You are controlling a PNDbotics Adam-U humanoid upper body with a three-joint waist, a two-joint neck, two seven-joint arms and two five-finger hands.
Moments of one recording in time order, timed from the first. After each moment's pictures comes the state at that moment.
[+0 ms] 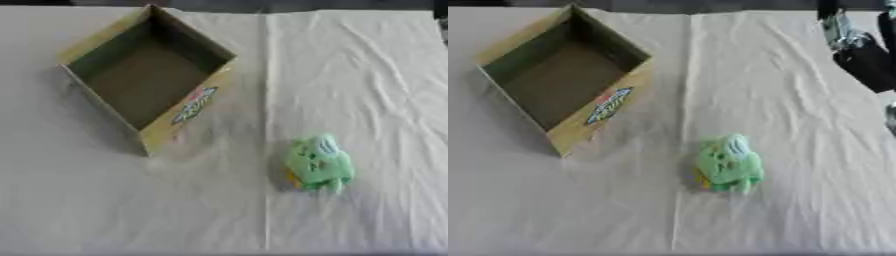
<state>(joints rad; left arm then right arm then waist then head) -0.23 0.27 0.04 -1.98 -0.12 -0.09 0.50 -0.26 -0.88 0.01 -1.98 0.47 0.00 -0.22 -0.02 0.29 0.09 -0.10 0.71</state>
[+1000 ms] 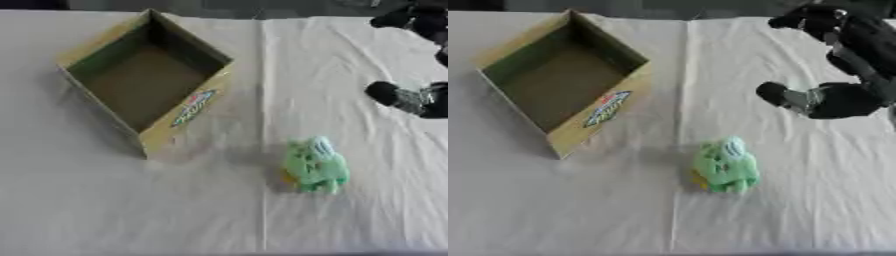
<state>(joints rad) -0.22 0.28 0.04 -1.98 -0.12 -0.08 0.49 -0.27 -0.99 0.11 -1.98 0.50 -0.10 0.06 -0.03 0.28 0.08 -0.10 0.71</state>
